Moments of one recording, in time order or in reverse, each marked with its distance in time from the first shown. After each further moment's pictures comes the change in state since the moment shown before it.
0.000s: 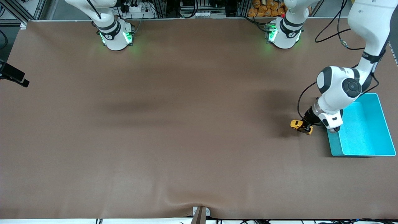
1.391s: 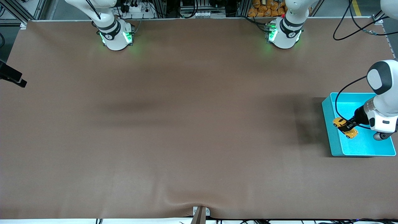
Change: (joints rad) left arm 0.179 0.000 0.023 0.262 0.000 -0.314 0.786; right arm -0.011 0.000 -0.001 0.000 0.000 0.003 0.000
